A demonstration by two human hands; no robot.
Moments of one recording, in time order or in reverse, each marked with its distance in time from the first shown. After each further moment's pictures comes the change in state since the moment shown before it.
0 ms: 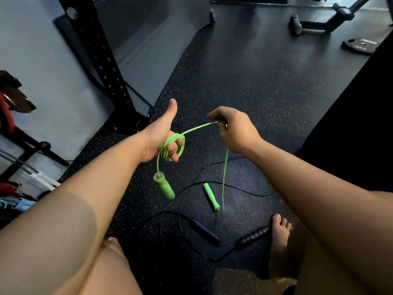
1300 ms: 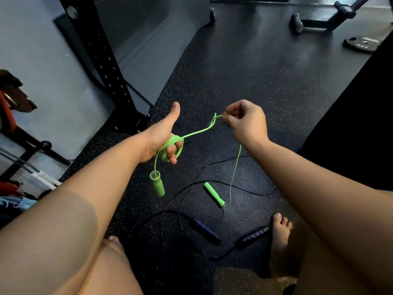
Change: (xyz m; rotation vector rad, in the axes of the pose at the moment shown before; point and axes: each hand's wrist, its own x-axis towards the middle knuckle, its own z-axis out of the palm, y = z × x) left_hand -0.004 -0.003 0.000 0.133 0.010 -0.009; right_hand 0.001 0.009 -0.004 0.380 0.257 0.318
